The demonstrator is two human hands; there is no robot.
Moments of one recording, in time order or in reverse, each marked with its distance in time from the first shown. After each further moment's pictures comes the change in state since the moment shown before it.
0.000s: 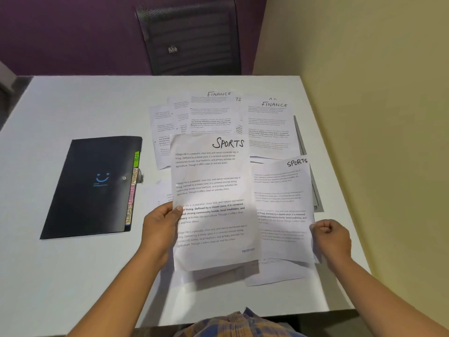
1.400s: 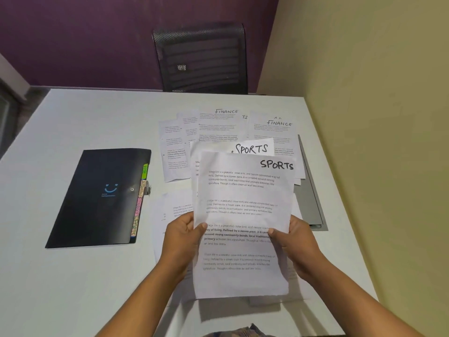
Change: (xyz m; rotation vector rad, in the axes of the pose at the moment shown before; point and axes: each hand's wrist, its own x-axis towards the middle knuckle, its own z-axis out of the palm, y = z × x) left_hand -0.014 0.007 0.015 0.051 -0.185 0.080; right_hand -0.086 -0.108 0.035 0.255 -0.540 -0.126
